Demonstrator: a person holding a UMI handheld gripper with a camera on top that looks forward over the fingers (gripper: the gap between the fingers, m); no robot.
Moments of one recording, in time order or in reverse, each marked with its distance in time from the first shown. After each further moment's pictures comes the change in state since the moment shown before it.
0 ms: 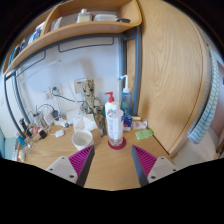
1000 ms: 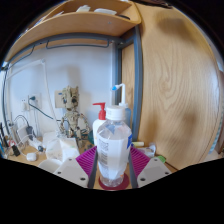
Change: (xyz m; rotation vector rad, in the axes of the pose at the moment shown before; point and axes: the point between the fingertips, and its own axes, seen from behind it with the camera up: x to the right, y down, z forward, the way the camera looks) arm 0.022 -0.056 0.175 0.347 0.123 0.002
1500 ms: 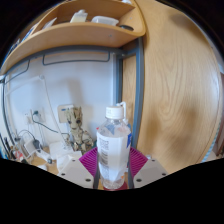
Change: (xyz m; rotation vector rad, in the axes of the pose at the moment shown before) arm -0.007 -0.077 -0.029 -0.034 -0.001 0.007
